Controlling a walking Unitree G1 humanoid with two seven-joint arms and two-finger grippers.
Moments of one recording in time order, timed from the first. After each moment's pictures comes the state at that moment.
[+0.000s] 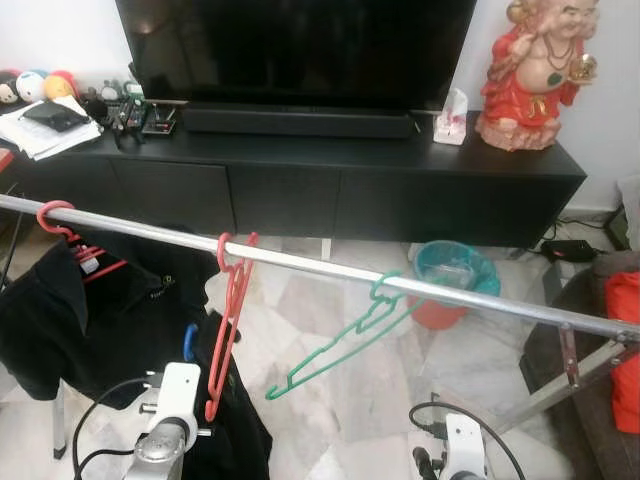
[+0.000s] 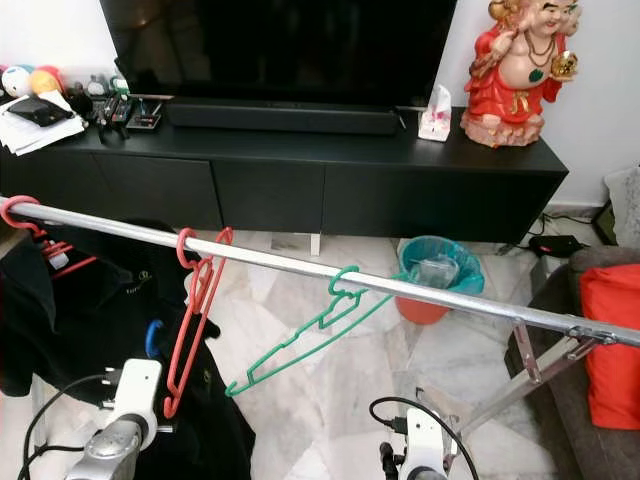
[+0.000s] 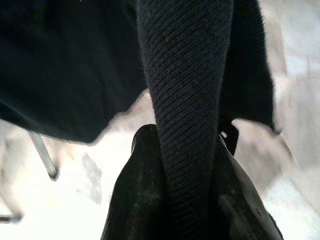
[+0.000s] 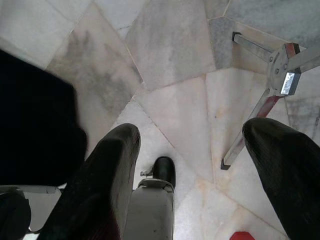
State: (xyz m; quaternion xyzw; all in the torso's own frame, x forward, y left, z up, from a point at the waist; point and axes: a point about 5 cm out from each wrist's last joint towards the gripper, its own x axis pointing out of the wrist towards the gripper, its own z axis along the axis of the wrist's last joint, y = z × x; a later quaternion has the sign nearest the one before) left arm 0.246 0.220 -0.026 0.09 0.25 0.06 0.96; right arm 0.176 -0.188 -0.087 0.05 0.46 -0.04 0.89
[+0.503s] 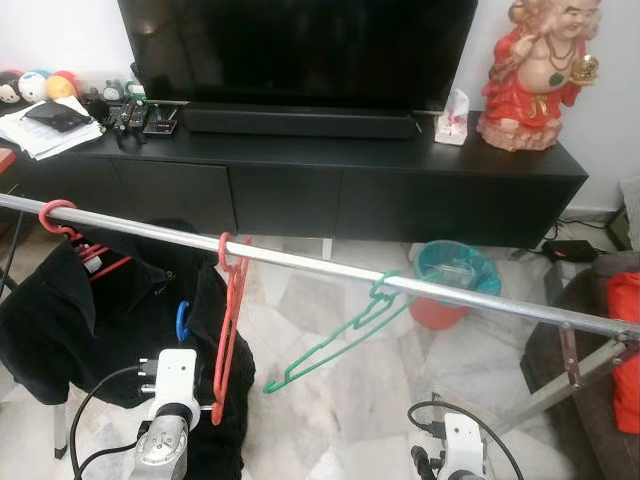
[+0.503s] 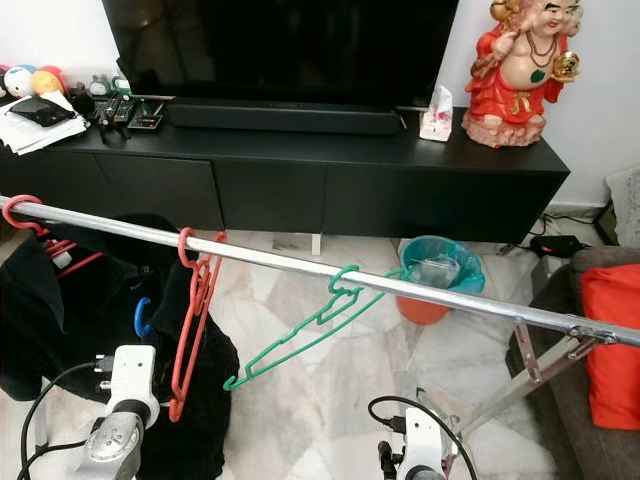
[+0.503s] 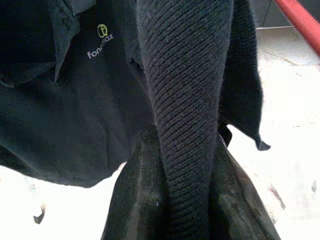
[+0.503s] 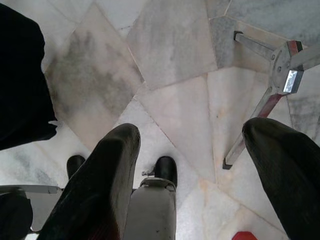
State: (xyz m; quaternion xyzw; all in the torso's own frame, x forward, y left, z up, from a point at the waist) left arm 0.252 0.208 -0.010 0.07 0.16 0.06 0.98; right arm 0.178 -0.186 -0.086 0.05 0.46 -0.04 0.89
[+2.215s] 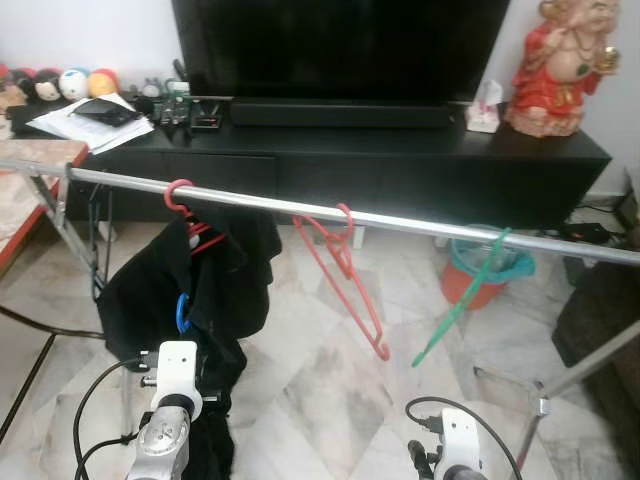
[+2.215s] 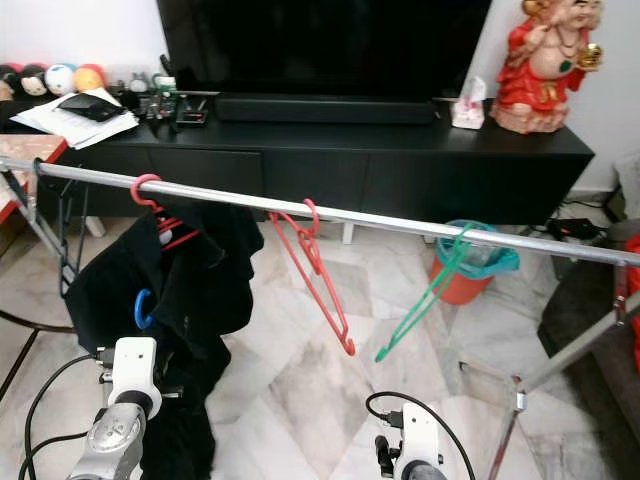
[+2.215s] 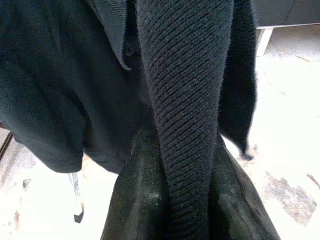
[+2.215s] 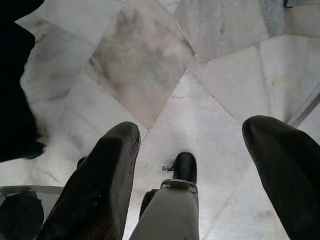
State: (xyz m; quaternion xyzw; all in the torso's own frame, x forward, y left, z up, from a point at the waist) left arm 0.259 0.206 -0.006 0.06 0.15 0.05 0.99; right arm 0.183 -0.183 -0.084 0.05 0.45 -0.03 0.89
